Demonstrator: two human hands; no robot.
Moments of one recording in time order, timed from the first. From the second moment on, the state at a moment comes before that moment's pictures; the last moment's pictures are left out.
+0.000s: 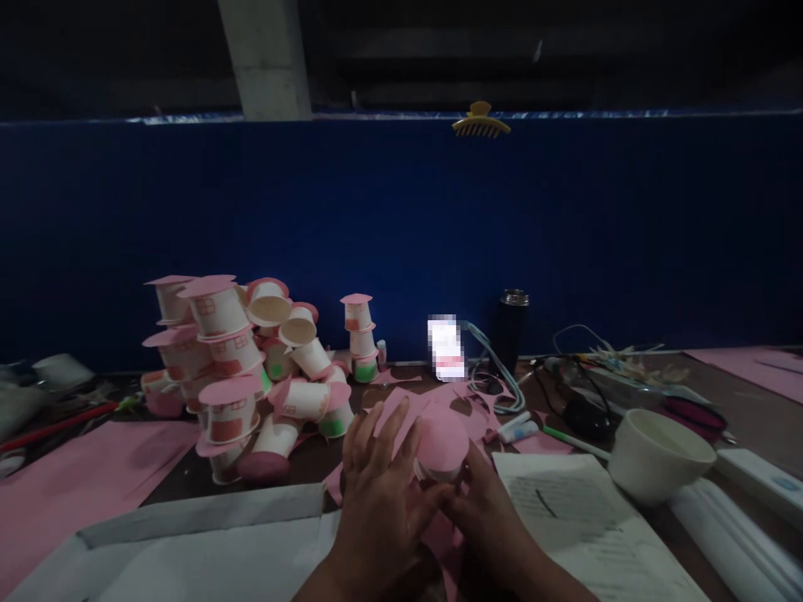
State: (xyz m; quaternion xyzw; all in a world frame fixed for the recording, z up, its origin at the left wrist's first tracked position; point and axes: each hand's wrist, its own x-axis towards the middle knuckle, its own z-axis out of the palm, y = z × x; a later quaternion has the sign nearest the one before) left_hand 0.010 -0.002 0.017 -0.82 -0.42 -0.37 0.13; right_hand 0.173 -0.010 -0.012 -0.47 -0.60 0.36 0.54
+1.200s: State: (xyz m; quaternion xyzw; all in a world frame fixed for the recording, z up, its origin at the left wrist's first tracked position) left_hand 0.015 -0.001 0.011 -0.84 -0.42 -0.32 0.16; right_hand 0.173 -0.013 -0.013 -0.57 -0.58 0.30 0.50
